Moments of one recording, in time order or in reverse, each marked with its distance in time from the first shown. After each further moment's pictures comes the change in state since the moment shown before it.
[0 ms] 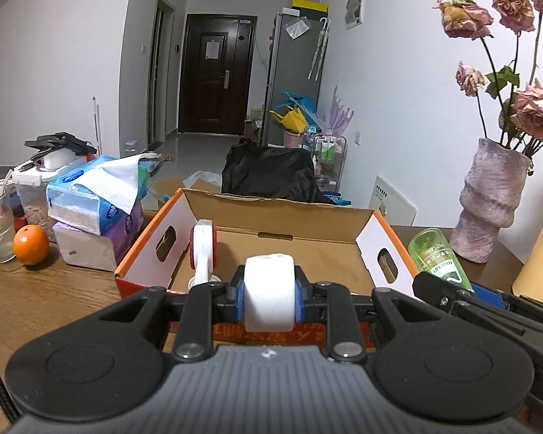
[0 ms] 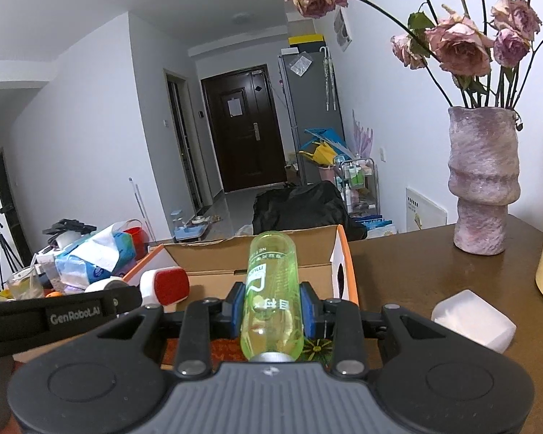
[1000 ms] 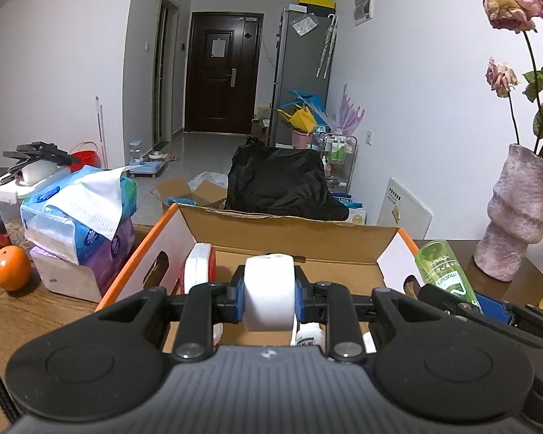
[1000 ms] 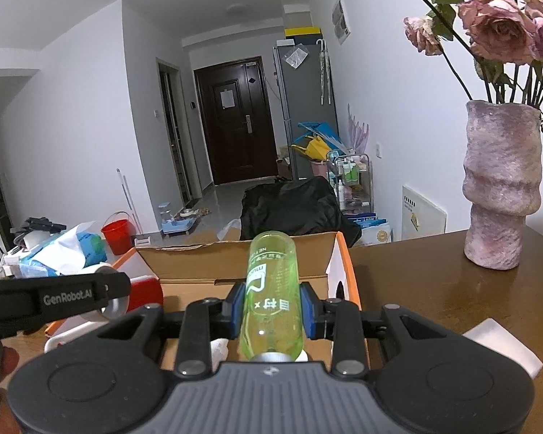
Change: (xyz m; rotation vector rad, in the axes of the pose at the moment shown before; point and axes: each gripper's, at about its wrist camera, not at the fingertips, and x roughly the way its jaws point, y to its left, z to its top) left arm 0.063 0.001 0.027 0.003 0.005 0.029; right arm 0.064 0.001 0.013 -0.022 0.024 -0.038
